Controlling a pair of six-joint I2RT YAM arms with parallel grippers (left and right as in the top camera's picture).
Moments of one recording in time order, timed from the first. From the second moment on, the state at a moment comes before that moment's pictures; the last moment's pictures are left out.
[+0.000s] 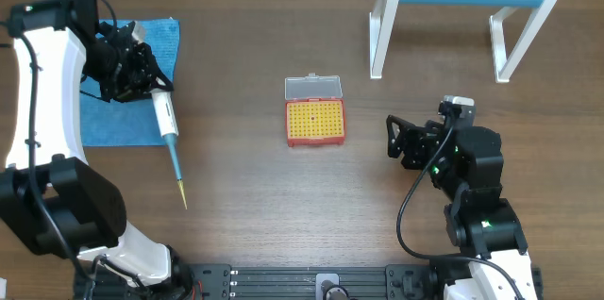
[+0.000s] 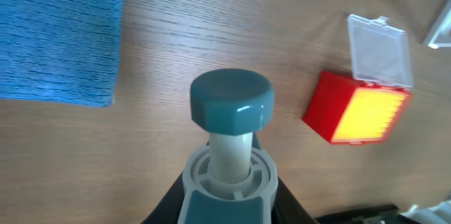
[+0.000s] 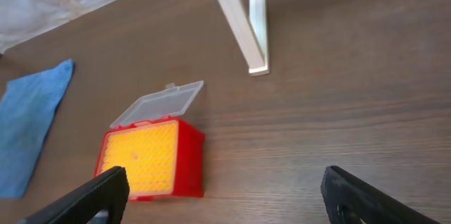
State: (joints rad) left arm 0.25 1.81 1.67 -1.44 0.38 -0.06; right arm 0.10 0.74 0.49 -0.31 -0.21 0.39
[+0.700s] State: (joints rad) left arm 0.42 2.23 2.17 -1.47 0.13 0.04; right arm 0.10 0.74 0.49 -0.31 -0.19 0.42
